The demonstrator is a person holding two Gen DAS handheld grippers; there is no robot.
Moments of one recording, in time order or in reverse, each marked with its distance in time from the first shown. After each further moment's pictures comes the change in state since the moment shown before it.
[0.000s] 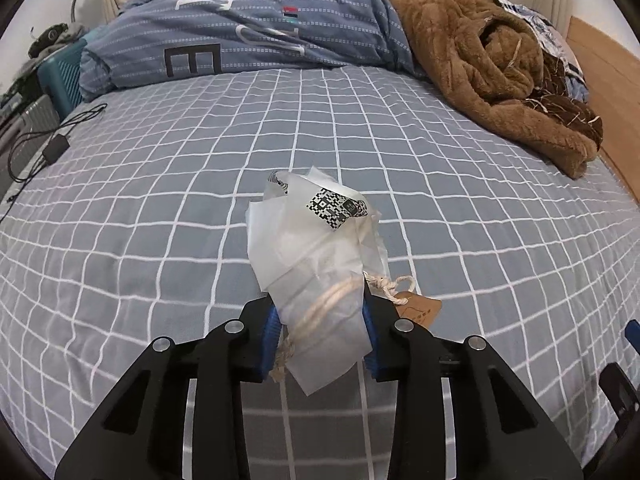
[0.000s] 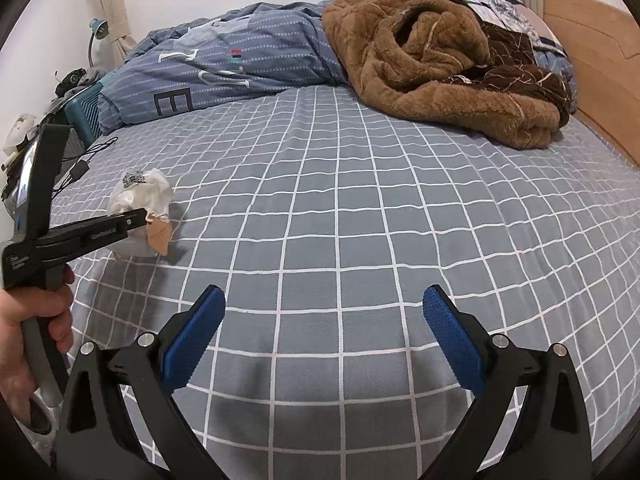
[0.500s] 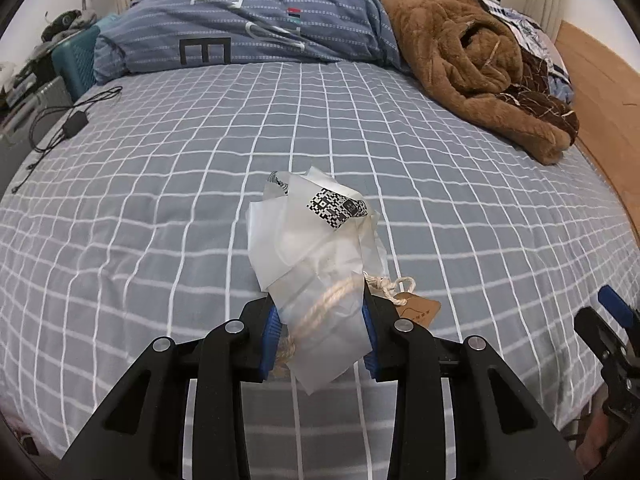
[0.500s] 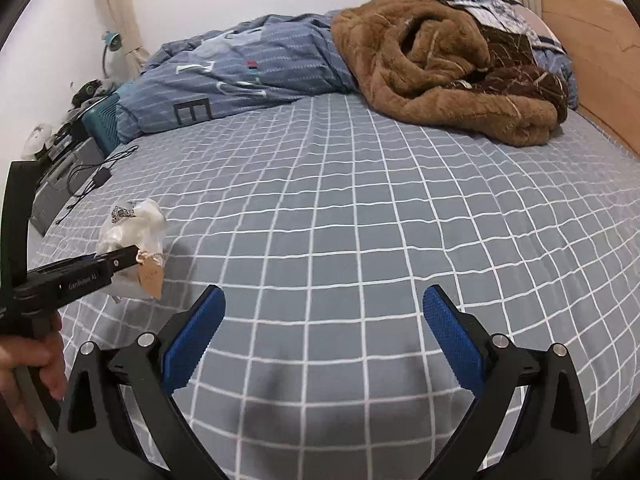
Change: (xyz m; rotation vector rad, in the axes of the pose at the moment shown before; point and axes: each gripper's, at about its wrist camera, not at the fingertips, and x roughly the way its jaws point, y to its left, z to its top) left arm -0.080 0.001 -0.053 -0.022 0.028 -0.033; right arm -0.049 0.013 -0.017 0.010 -0.029 0.058
